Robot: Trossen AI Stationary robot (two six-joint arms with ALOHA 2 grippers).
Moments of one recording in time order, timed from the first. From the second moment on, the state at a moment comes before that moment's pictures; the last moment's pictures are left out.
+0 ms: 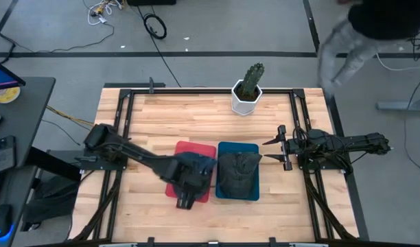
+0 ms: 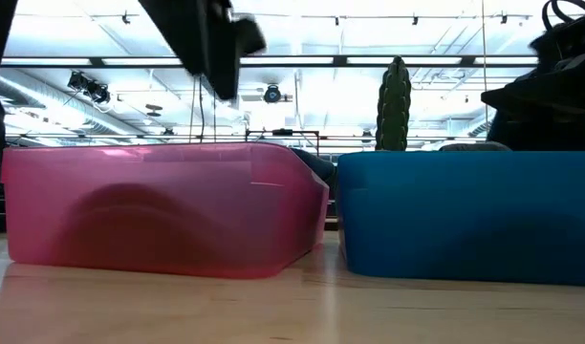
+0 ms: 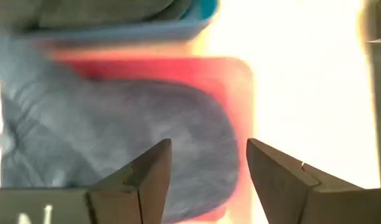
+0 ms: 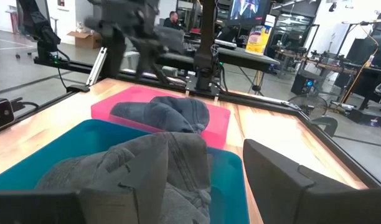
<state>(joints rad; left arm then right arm) -0.40 1.85 1.56 -0.94 -0.06 -0.24 0.07 0.08 0.02 0.02 -0.03 -0.19</state>
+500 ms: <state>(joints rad) -0.57 1.61 1.33 -0.70 -0.19 -0.12 0.07 0.08 0.02 0.02 -0.03 -0.19</state>
